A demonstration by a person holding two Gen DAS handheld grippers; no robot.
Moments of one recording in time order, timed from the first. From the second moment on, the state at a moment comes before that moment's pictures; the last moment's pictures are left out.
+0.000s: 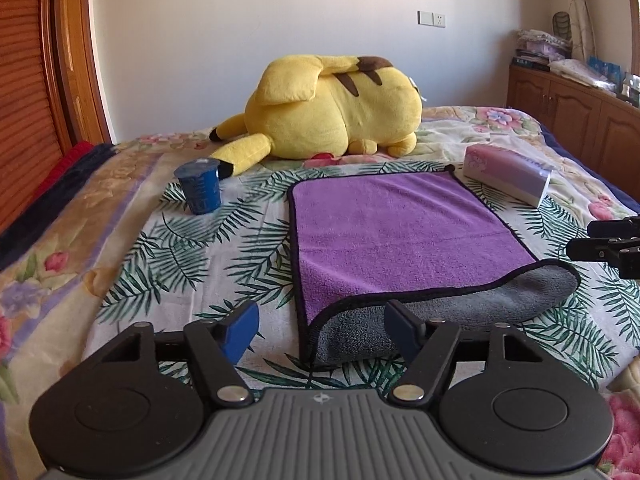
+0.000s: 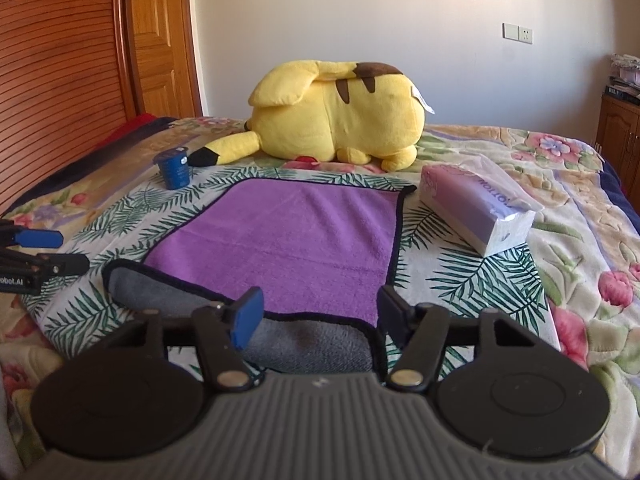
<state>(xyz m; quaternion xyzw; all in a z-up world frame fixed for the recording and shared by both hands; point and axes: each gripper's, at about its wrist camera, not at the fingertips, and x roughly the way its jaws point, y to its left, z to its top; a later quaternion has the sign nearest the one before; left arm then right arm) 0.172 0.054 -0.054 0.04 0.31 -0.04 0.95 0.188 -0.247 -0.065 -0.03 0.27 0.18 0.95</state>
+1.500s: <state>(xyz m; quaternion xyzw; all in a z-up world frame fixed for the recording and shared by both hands) 0.213 0.062 -0.101 0.05 0.38 -0.06 0.92 0.242 -0.277 -0.103 0.02 0.42 0.20 0.89</state>
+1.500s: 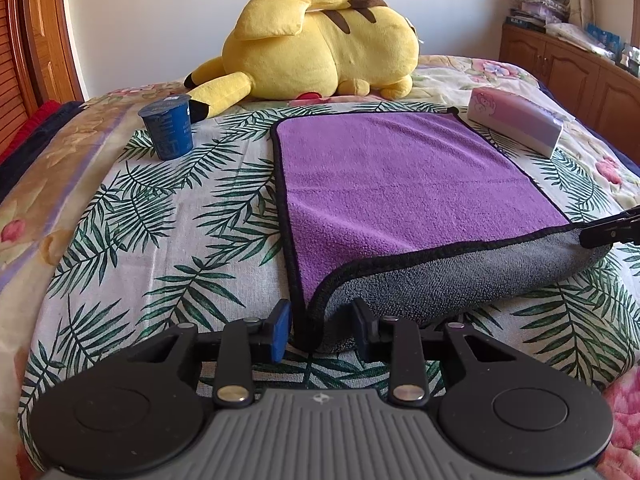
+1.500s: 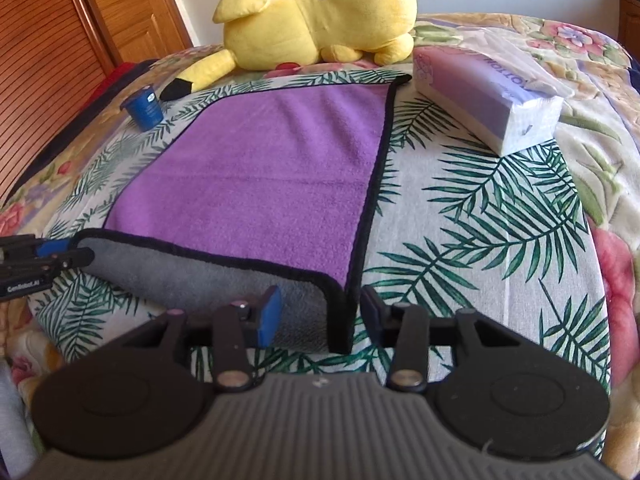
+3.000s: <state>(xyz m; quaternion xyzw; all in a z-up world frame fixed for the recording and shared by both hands) 0.212 0.057 -0.043 0.04 0.26 -0.11 0.96 0.231 -0.273 -0.059 0.01 0.27 0.23 0.94</state>
